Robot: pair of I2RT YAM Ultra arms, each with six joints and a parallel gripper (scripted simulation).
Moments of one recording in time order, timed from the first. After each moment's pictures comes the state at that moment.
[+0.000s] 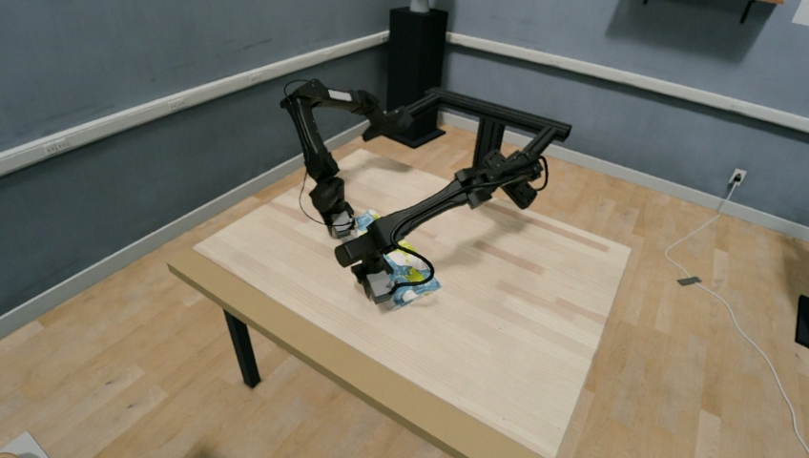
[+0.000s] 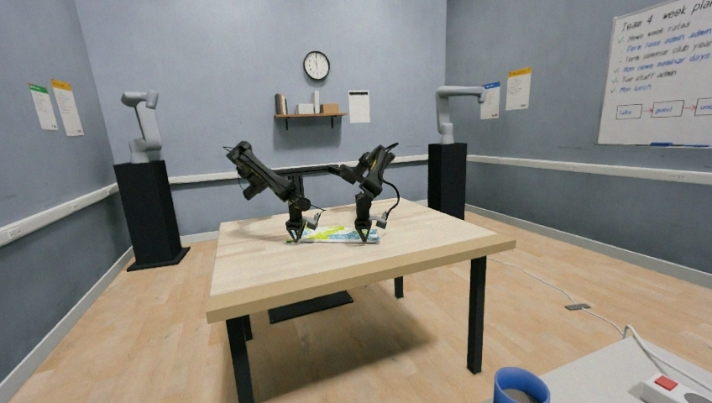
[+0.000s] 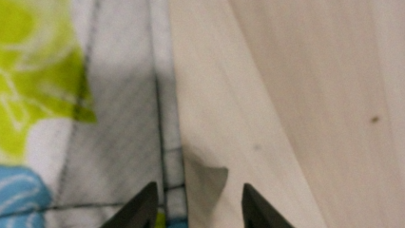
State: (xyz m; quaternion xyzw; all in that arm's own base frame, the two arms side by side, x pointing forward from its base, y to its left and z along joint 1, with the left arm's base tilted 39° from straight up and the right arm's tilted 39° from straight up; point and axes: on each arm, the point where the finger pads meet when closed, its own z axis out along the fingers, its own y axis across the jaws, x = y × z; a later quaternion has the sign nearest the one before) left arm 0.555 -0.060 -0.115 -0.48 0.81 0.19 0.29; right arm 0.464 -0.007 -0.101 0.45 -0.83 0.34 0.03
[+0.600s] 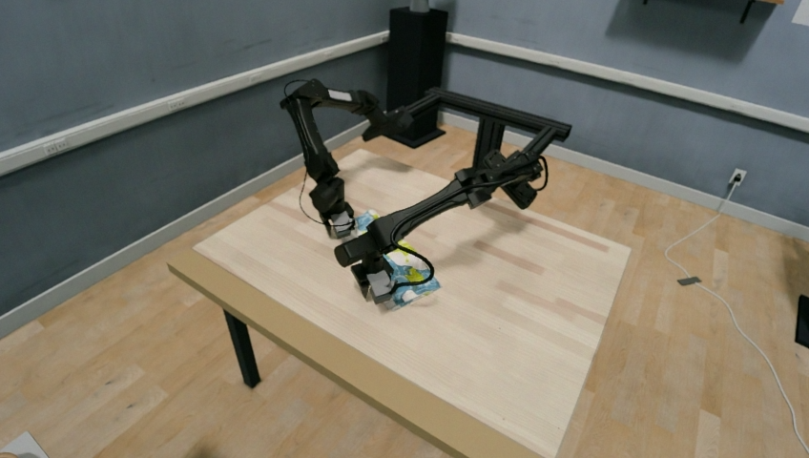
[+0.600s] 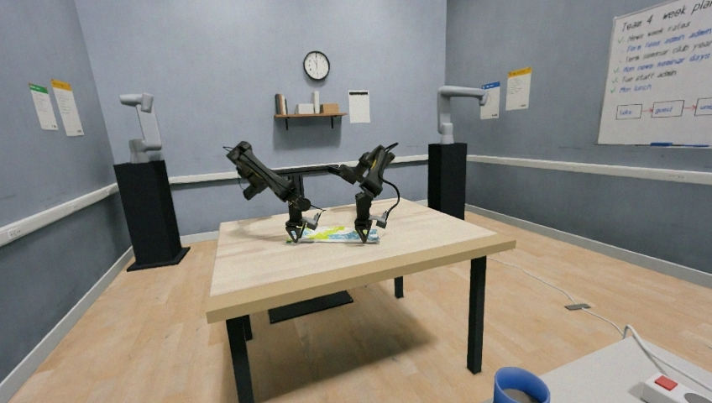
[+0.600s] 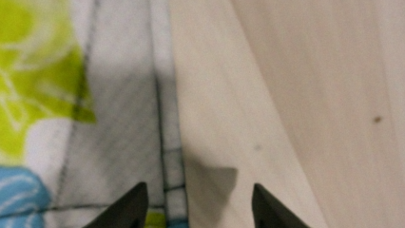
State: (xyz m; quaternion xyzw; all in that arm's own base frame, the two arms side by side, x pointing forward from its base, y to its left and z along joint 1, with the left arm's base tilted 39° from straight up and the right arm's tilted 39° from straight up) left arm 0.554 -0.061 -0.113 -0.47 0.81 0.19 0.29; right arm 0.463 -0.008 -0.101 0.45 -0.83 0.34 0.03
